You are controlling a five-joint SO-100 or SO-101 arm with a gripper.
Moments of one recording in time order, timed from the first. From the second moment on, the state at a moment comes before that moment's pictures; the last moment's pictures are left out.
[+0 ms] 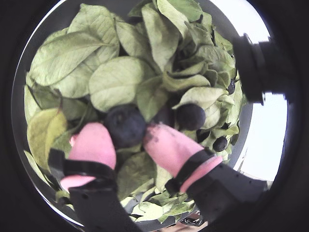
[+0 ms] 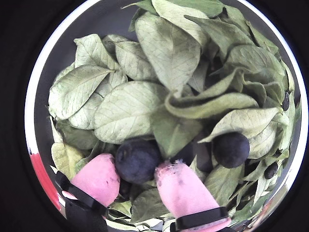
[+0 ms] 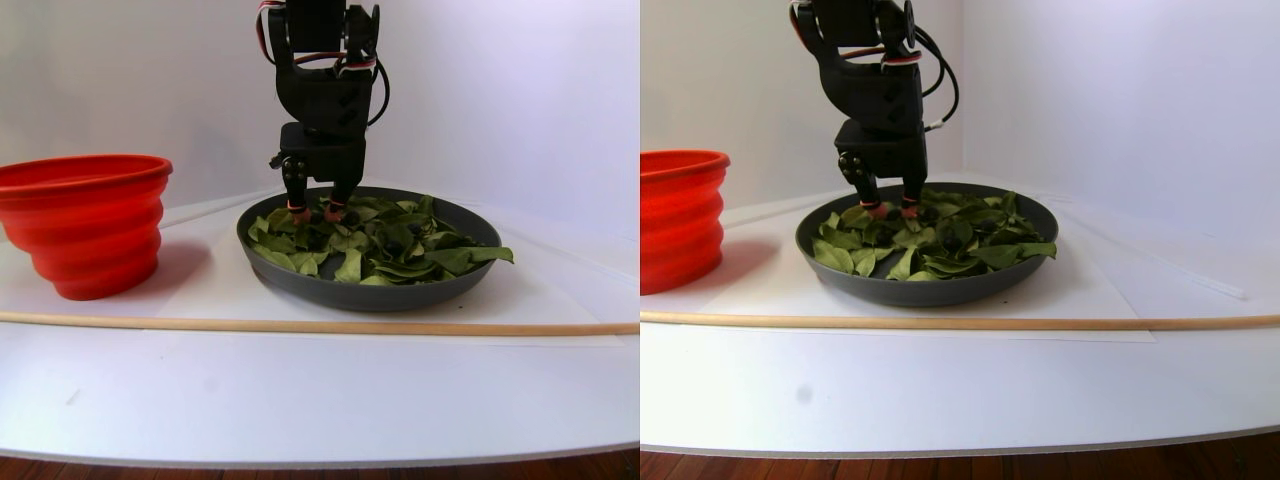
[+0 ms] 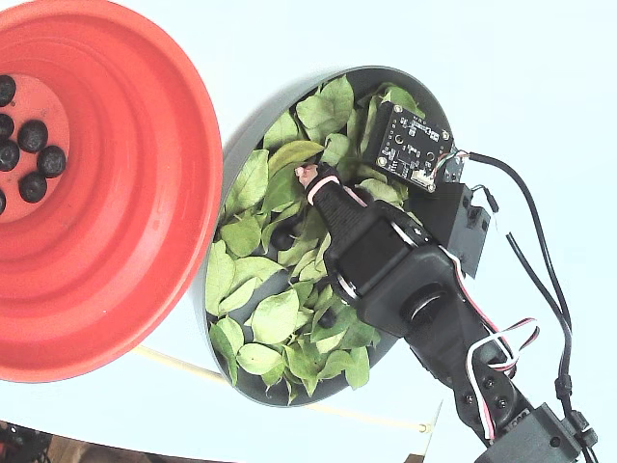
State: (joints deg) arm 3.6 77.0 111.6 -9.9 -97.6
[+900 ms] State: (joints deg) arm 3.6 84.9 114.6 -6.8 -97.6
